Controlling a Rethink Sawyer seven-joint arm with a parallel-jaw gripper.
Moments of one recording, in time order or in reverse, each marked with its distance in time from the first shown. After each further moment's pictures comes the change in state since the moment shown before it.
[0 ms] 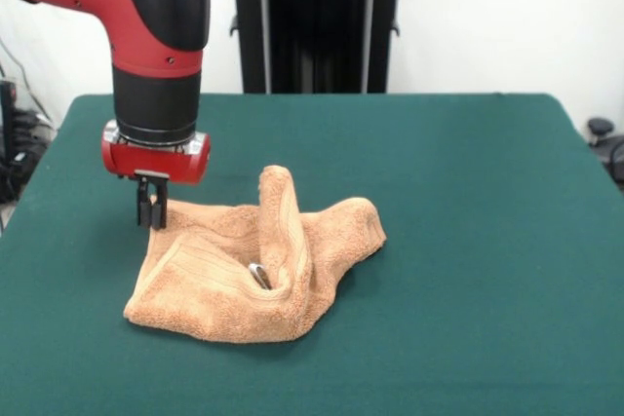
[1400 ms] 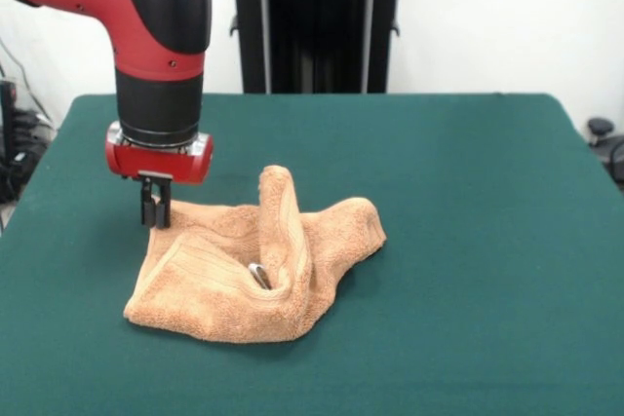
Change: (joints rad) arm 0.000 0.007 0.000 0.000 0.000 0.011 0.000
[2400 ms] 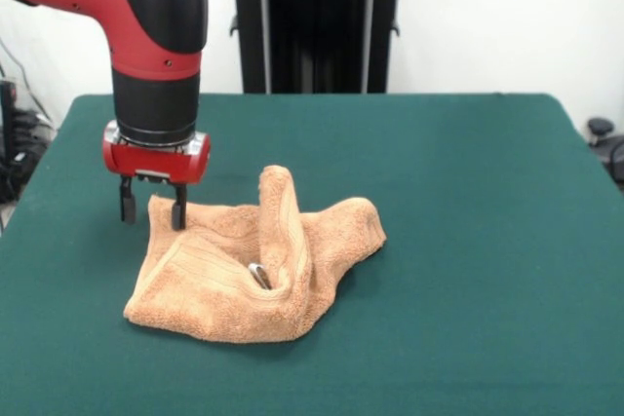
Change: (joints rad) arm -0.005 -0.001 0.000 0.000 0.007 0.010 0.000
